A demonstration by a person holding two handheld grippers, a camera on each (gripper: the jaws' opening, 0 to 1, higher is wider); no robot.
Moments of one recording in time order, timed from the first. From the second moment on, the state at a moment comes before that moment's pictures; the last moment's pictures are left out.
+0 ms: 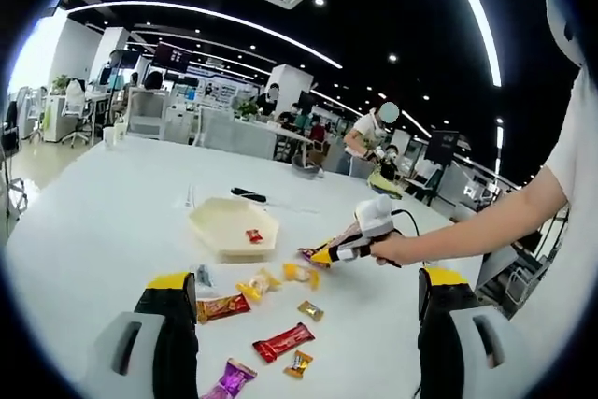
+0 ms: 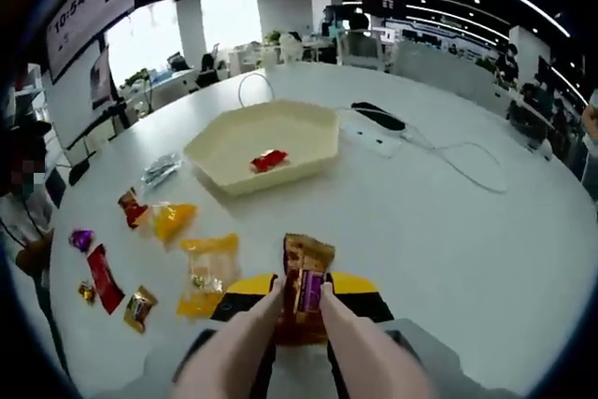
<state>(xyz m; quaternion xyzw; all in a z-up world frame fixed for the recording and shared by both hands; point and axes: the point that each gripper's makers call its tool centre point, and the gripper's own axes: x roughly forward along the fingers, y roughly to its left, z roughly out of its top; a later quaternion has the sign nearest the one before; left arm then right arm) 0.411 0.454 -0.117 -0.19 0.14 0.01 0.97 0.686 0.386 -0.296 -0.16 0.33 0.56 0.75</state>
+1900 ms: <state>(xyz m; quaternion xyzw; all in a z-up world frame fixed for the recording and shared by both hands) 0.428 0.460 -0.109 -0.18 0.11 -0.05 0.98 0.696 0.383 -0.198 -0.04 0.28 0.52 0.81</state>
